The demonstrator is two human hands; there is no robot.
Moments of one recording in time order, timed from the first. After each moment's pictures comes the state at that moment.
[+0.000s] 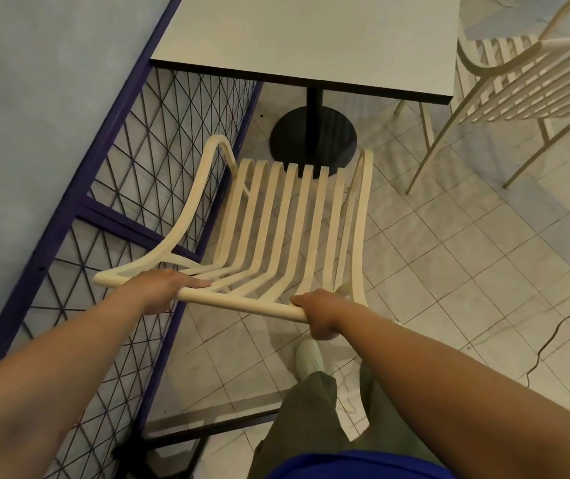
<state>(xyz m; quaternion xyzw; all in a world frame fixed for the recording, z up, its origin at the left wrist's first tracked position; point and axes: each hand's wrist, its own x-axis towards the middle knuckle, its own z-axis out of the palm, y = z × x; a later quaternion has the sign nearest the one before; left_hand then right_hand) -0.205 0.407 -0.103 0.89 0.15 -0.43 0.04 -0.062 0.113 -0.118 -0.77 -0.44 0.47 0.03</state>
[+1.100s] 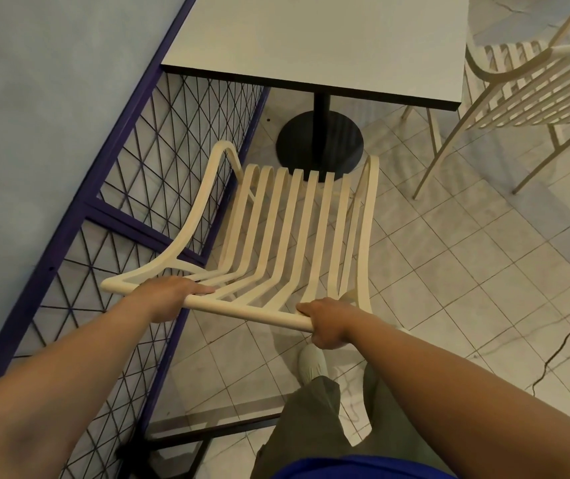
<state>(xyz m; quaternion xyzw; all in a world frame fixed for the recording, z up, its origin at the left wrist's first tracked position) -0.209 0.395 -0.097 0.89 0.15 -0.43 0.04 -0.064 0.104 -0.137 -0.76 -0.44 0.47 0.05</state>
